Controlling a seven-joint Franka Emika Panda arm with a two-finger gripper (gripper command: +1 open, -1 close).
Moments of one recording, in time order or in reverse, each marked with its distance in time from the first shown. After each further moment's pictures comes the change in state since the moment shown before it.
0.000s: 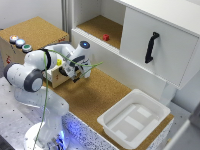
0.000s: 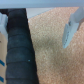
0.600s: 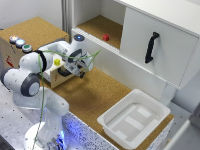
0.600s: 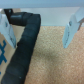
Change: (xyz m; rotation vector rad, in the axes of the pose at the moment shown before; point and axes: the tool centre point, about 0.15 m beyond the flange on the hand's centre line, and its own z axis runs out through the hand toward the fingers) arm -0.001 -0.014 -0.037 -0.125 -0.008 -0.389
